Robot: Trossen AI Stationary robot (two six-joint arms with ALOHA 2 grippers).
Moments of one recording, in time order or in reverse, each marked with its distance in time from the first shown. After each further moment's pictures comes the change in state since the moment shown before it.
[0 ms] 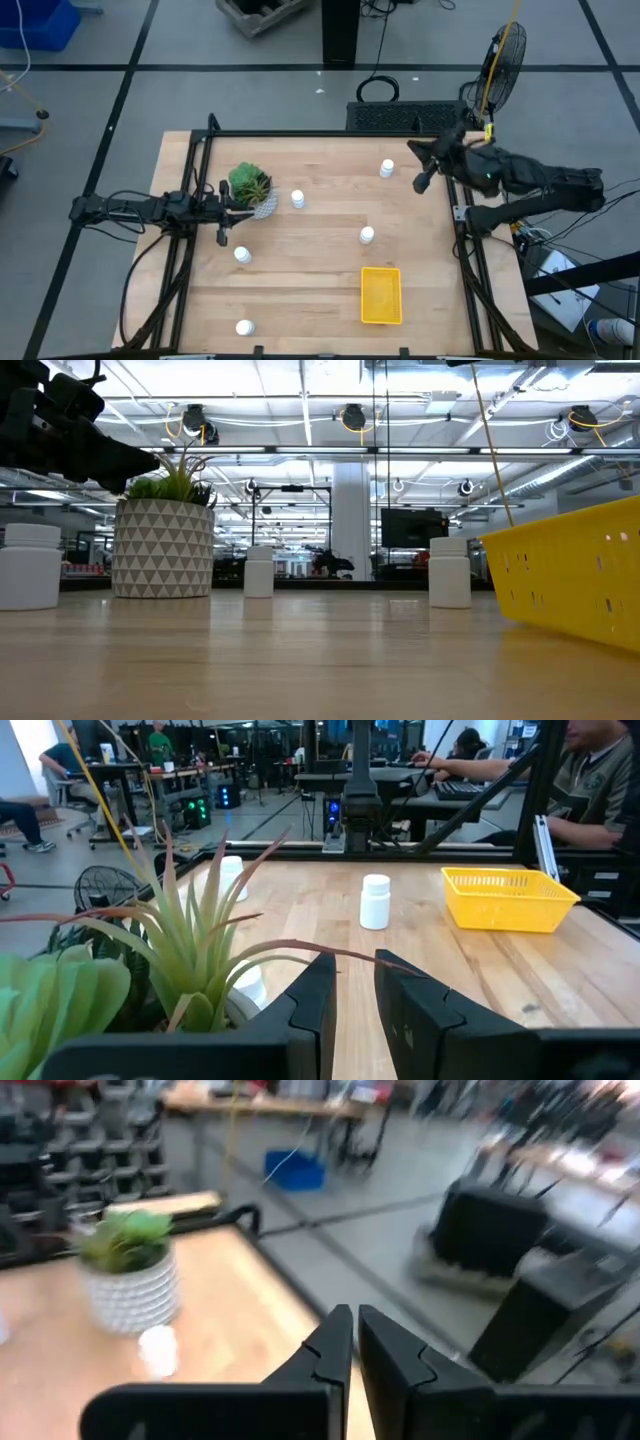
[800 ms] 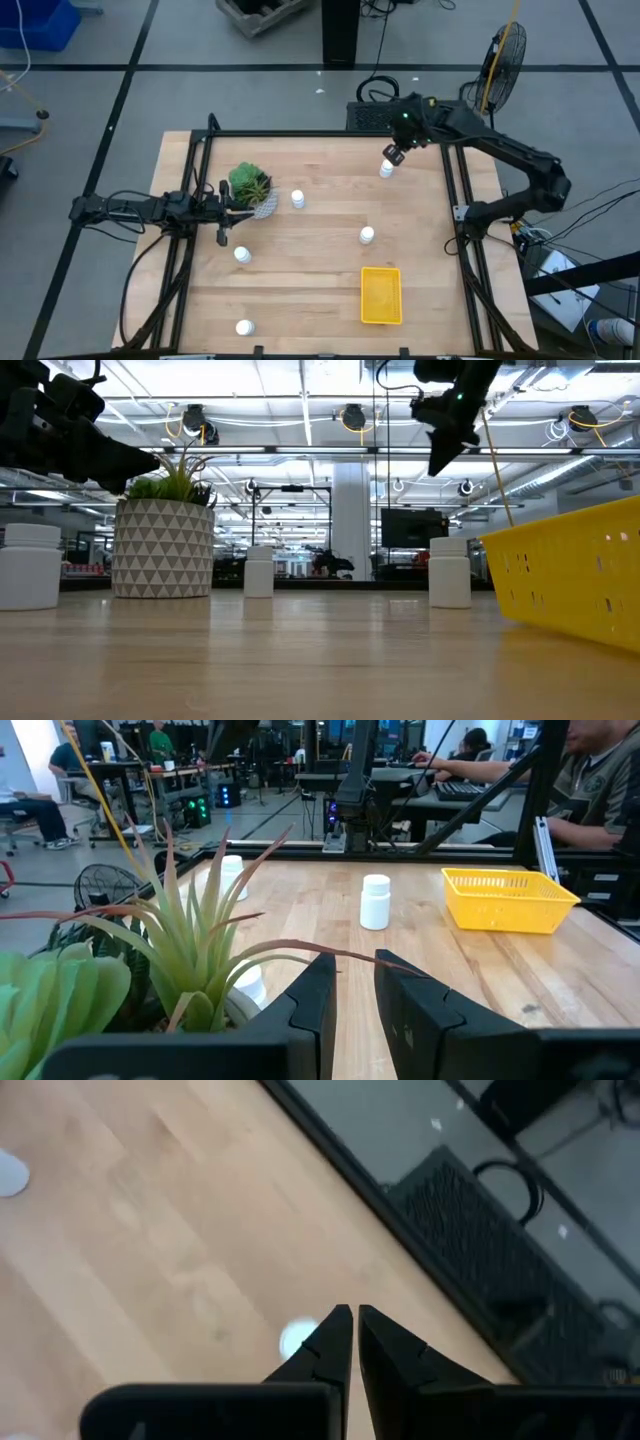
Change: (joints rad) left arm 0.000 0.000 0.000 -0.002 -0.001 -0.005; right arm -0.566 0.487 0.172 -0.300 -0.444 -0.063
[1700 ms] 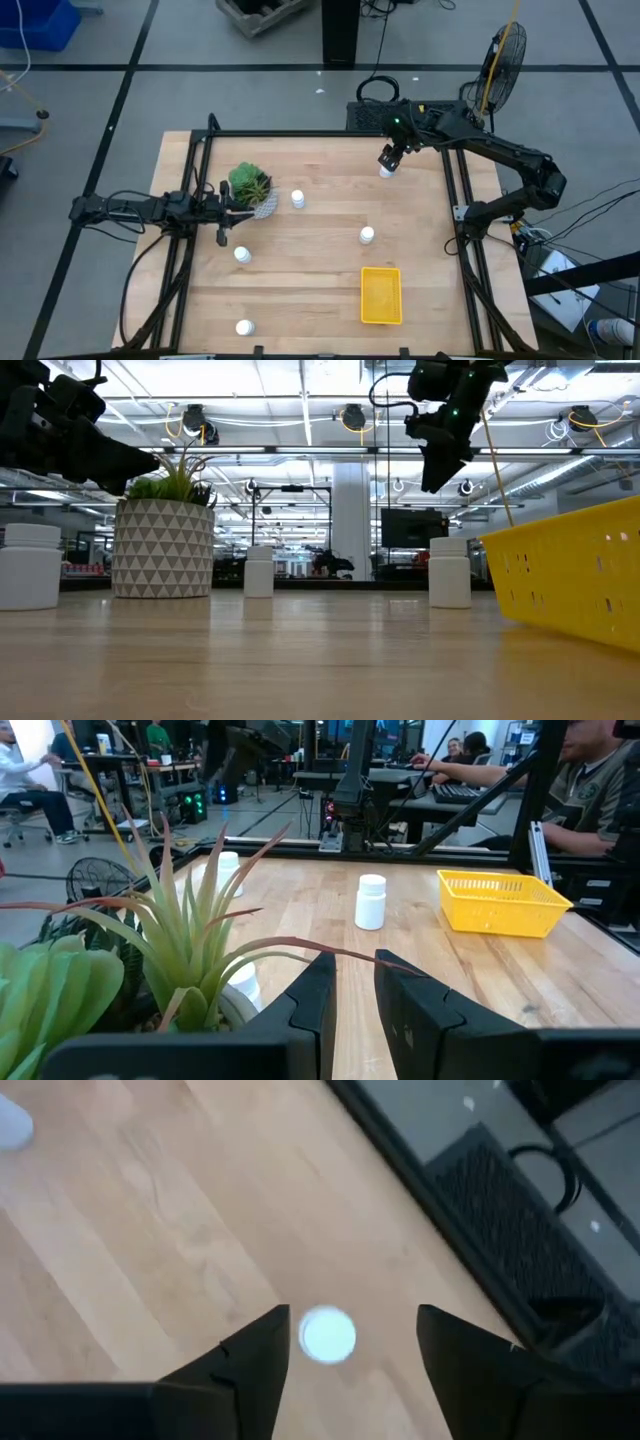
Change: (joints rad) left arm 0.000 0.000 0.000 -0.007 0.009 -0.030; right arm 0.001 0.043 -0.043 -0.005 -0.055 -0.018
